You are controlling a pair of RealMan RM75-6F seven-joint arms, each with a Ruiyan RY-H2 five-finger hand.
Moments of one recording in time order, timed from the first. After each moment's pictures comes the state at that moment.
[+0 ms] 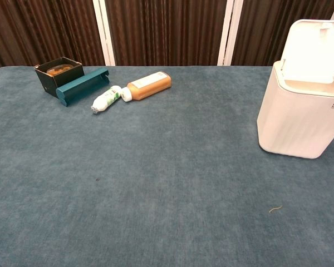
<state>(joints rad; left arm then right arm) -0.11 -1.20 -0.05 -1.46 1.61 1.57 0.01 0.08 -1.16 0.04 -1.63 -1.50 1.46 -0.16</state>
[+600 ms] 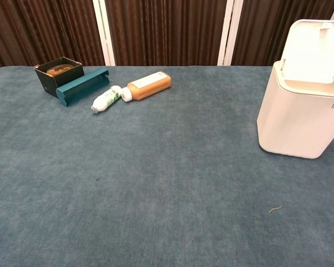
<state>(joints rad) -0.13 -1.22 -0.06 -1.45 1.56 1.52 0.04 0.15 -1.14 0.14 -1.79 -1.47 1.45 -0.38</state>
